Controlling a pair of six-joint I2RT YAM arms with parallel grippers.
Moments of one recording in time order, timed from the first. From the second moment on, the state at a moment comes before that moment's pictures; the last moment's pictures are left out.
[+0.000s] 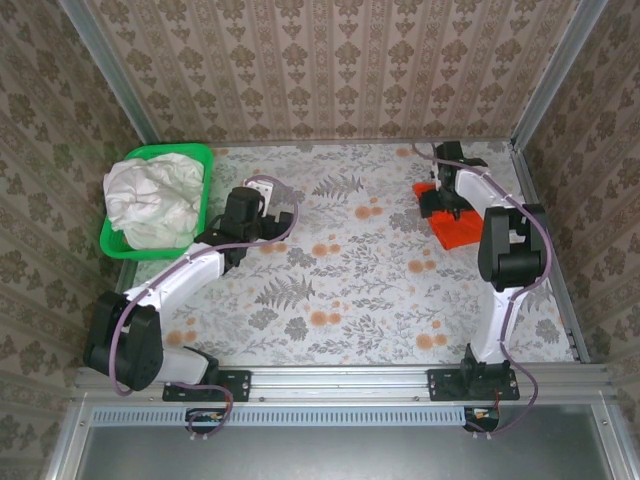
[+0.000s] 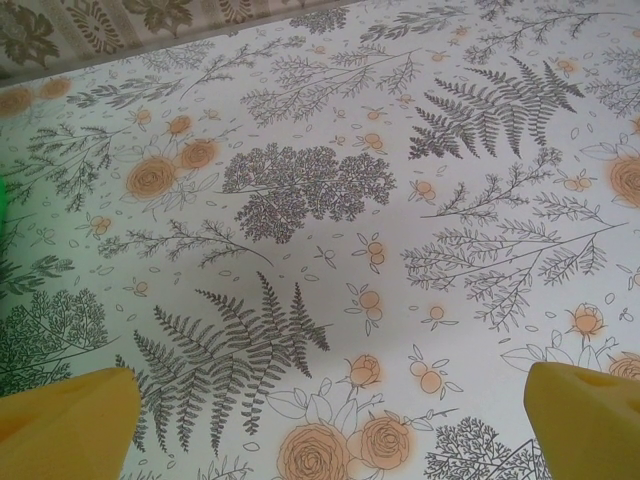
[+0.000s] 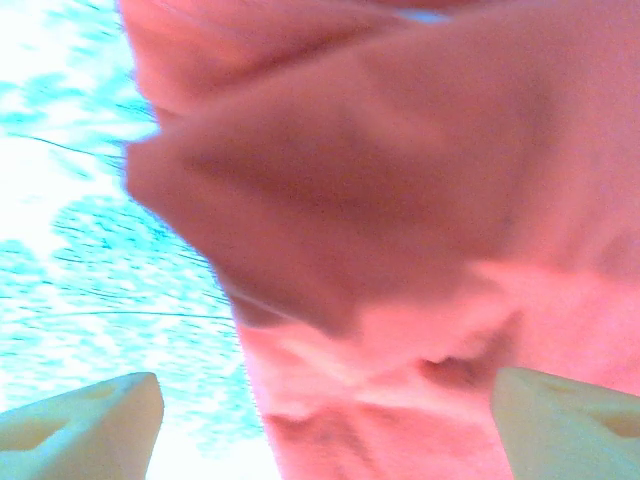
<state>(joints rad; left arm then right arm) -0.48 1.36 0.87 -0.13 -0.15 -0.05 0.05 2.02 1.59 -0.81 0.17 -0.06</state>
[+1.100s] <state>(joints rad) -0.38 1.26 0.75 -0.08 -0.12 -0.04 -0.14 2.13 1.70 -0.79 0.26 -0.07</state>
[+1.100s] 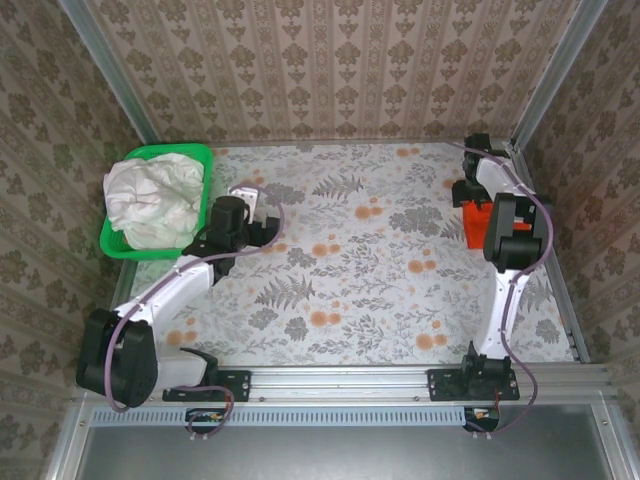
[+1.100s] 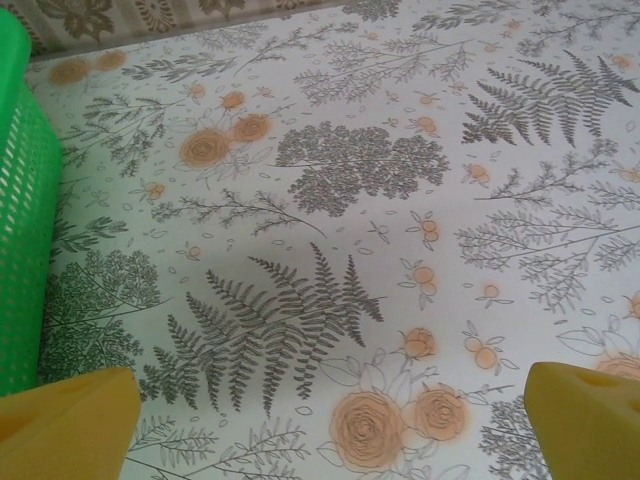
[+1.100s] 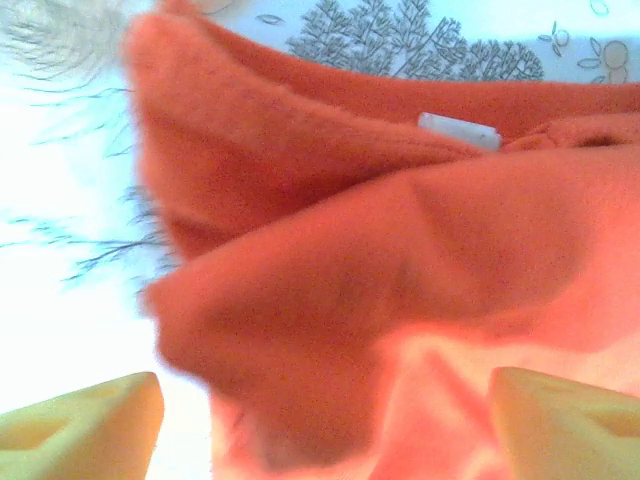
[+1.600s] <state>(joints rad) -0.12 1.20 0.51 0.14 -0.03 0.06 -0.08 1.36 0.75 -0.02 -0.01 0.13</state>
